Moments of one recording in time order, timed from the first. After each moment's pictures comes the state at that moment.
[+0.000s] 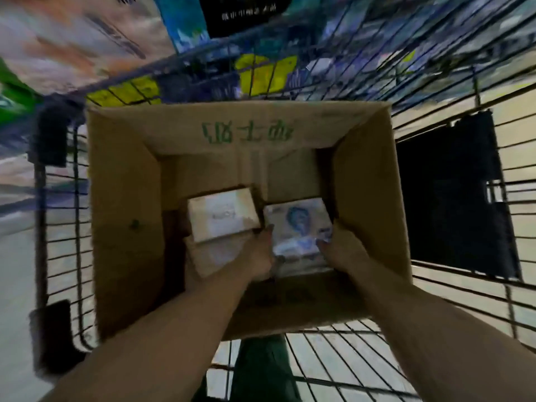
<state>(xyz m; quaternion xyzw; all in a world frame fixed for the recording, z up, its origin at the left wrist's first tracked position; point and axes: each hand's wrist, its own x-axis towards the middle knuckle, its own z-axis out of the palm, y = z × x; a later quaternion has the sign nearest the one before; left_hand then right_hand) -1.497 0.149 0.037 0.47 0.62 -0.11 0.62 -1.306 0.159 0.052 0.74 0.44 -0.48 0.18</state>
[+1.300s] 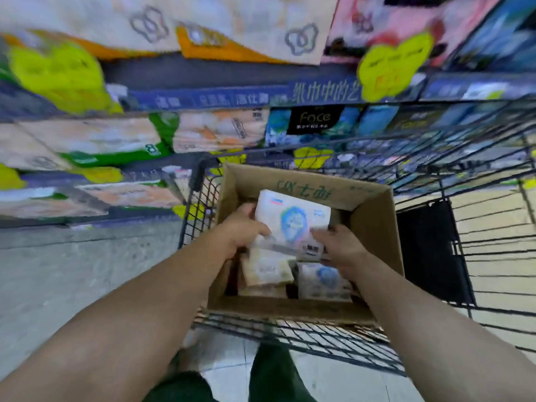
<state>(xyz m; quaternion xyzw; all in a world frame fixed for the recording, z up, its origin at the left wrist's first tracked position) -1.640 0.191 0.240 0.28 0.67 0.22 0.65 -1.433 0.190 0.242 0.72 0.29 -0.61 -0.13</state>
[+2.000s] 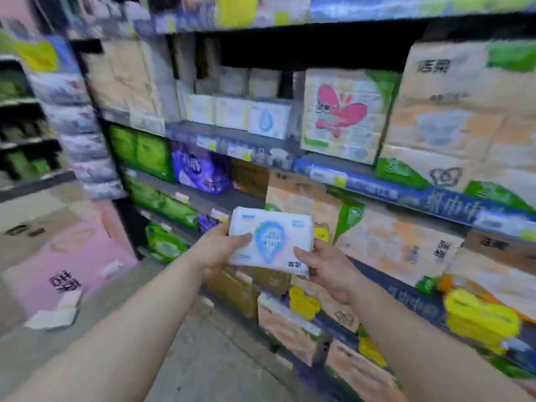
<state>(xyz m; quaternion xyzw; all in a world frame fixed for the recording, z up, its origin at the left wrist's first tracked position) -2.314 -0.063 0.503 0.21 0.67 0.61 0.36 -2.152 0.089 0.481 0.26 0.65 -0.71 -0.13</state>
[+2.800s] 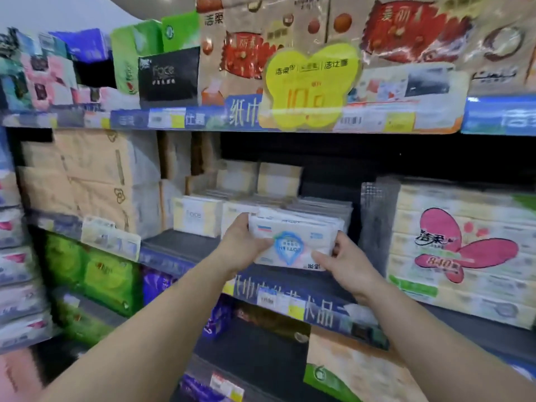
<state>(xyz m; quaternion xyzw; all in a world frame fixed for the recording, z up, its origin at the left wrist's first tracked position) -2.668 0.139 0.628 0.41 0.68 0.58 0.17 -2.492 0.261 0.604 0.27 0.77 -0.47 -0.34</state>
